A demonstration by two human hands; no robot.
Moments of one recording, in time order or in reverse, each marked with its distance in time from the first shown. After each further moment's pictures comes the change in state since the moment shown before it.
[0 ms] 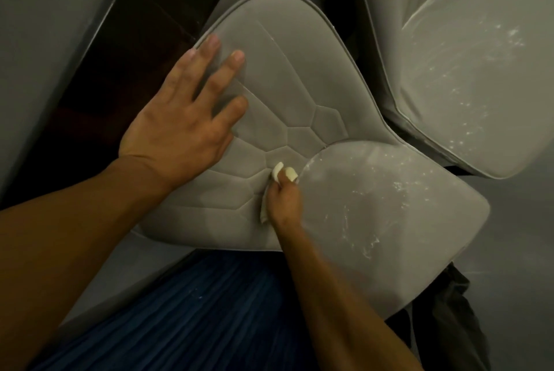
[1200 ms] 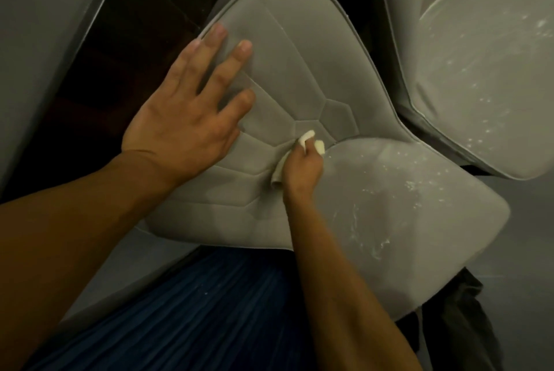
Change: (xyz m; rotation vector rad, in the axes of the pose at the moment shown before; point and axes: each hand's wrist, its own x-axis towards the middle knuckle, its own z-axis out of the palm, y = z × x) left_hand -0.001 -0.001 0.000 0.043 0.000 -0.002; right_hand 0.022 -0.053 0.000 0.162 0.238 -0.044
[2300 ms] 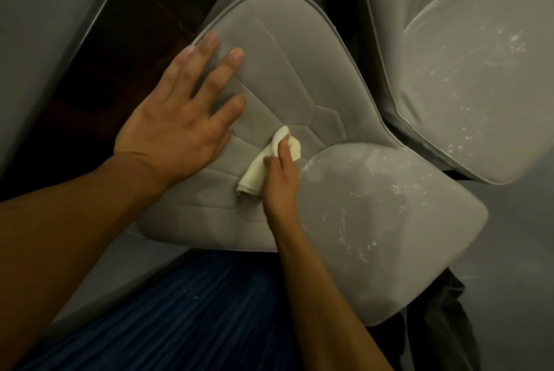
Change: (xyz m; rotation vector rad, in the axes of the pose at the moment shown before) left_hand 0.001 0.000 -0.003 -0.009 -0.027 0.005; right_hand -0.043 -0.007 -0.009 0.090 -0.309 -0.119
